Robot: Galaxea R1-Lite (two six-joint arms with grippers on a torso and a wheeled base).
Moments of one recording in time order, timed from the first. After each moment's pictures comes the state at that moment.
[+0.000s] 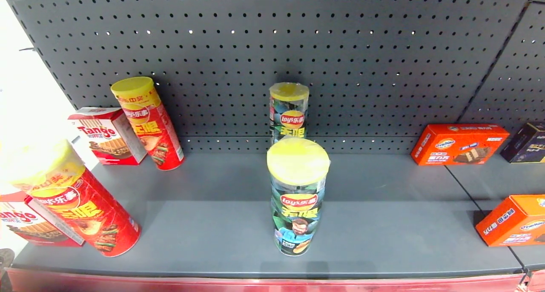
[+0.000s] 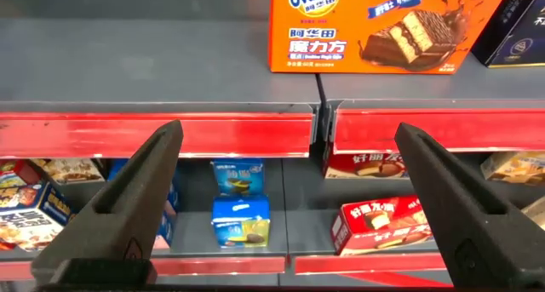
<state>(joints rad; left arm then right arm) -0.12 0.10 0.00 -0.05 -0.06 0.16 -0.02 0.00 0.00 0.00 -0.03 -0.02</state>
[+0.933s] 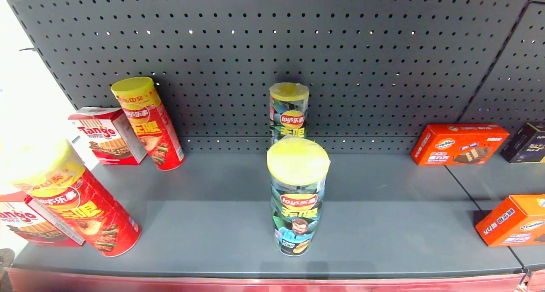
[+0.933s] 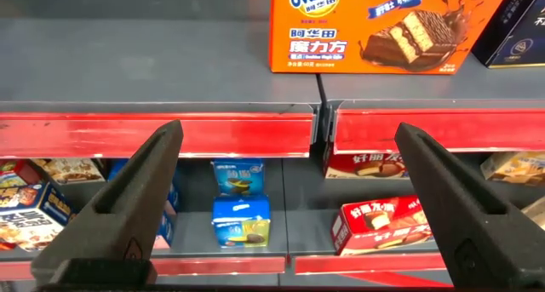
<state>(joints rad) 0.00 0.02 0.00 0.00 -0.10 0.07 -0.02 0.00 0.00 0.00 -0.03 -0.02</state>
